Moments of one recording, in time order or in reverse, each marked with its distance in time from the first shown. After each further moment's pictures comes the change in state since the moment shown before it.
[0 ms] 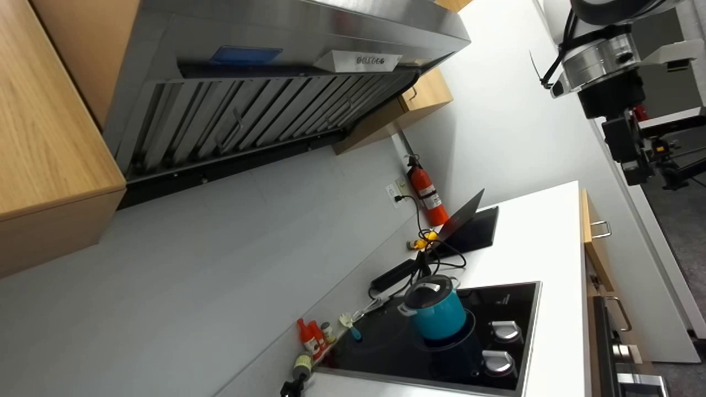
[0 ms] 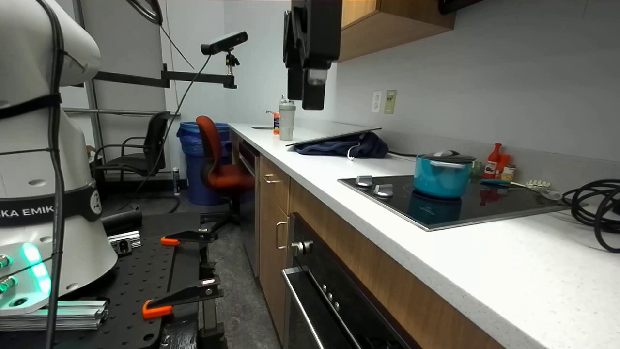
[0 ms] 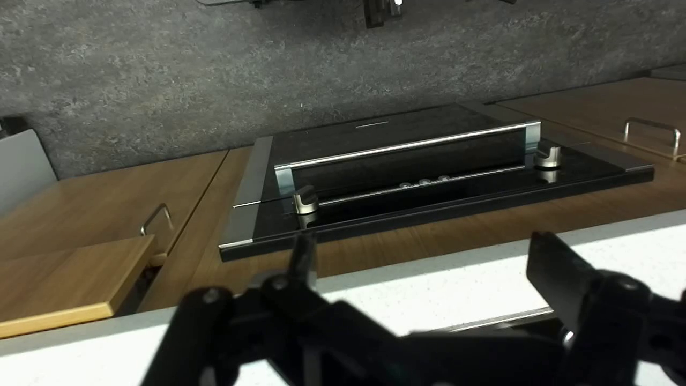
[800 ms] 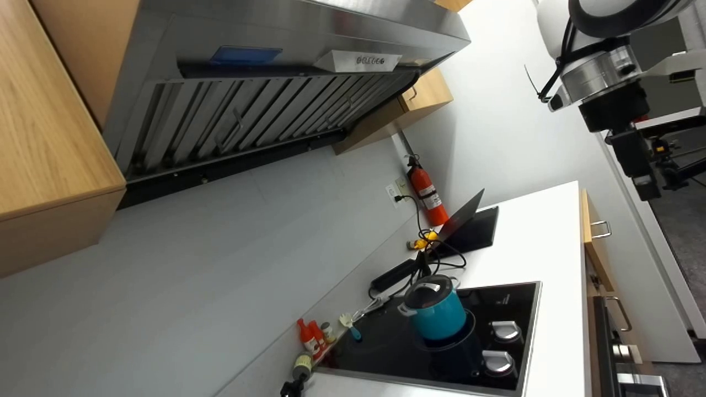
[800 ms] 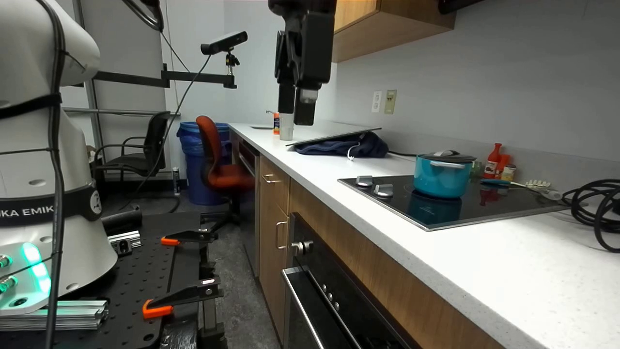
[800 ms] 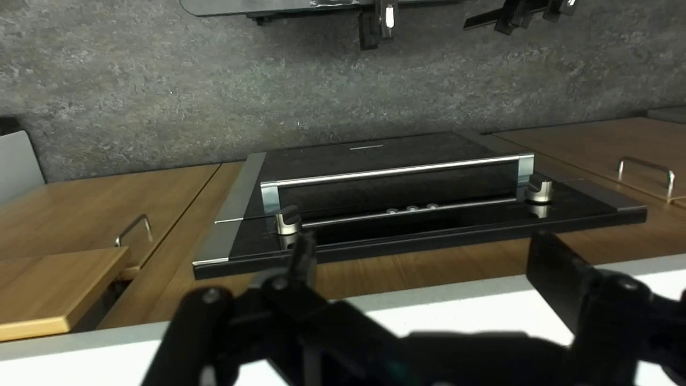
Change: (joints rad) arm 0.006 0.016 0.053 -0.034 0.001 0.000 -0.012
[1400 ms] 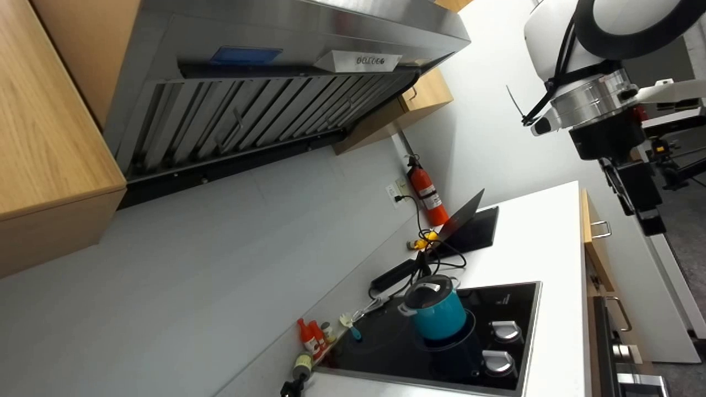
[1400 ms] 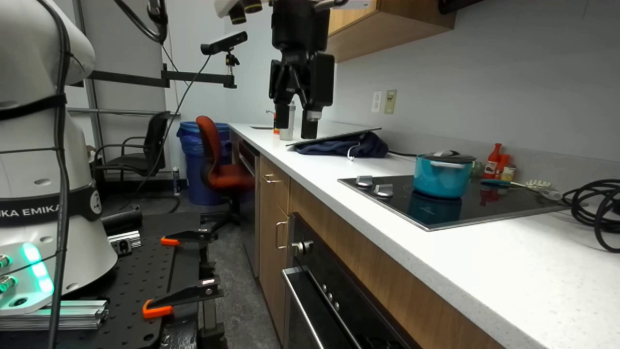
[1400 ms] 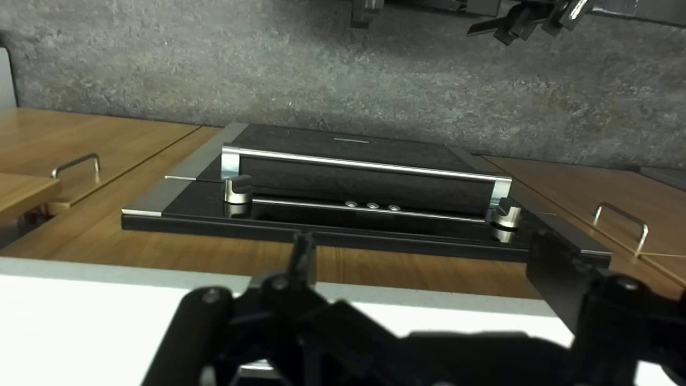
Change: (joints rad) arm 0.090 0.015 0.085 -0.069 0.004 0.111 -0.047
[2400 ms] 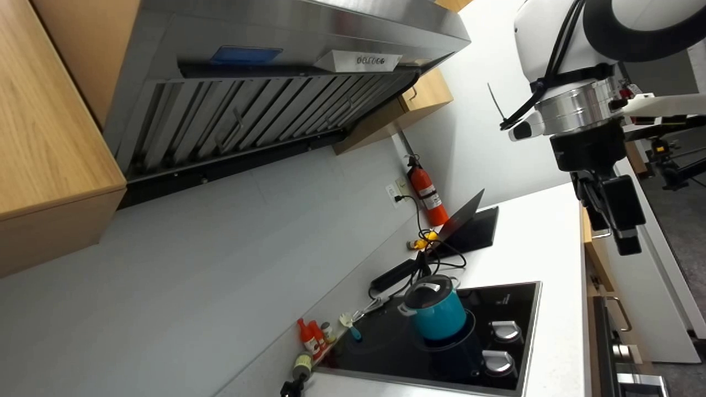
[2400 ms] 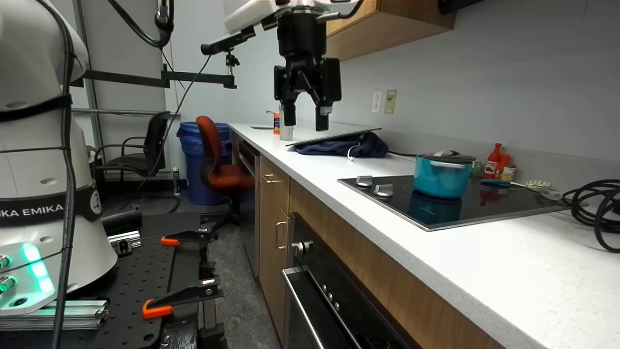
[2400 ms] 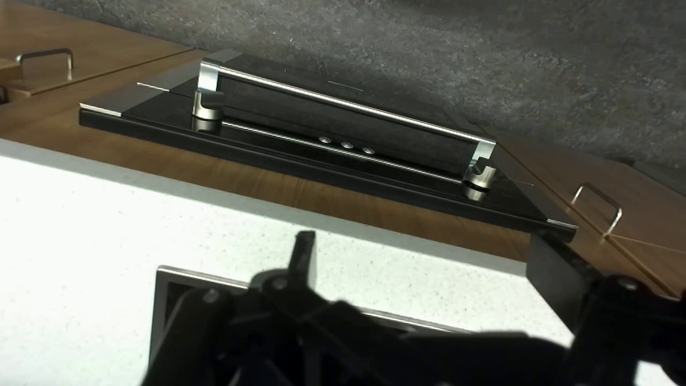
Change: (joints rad) arm 0.098 0.000 0.051 -0.021 0.016 0.128 -0.006
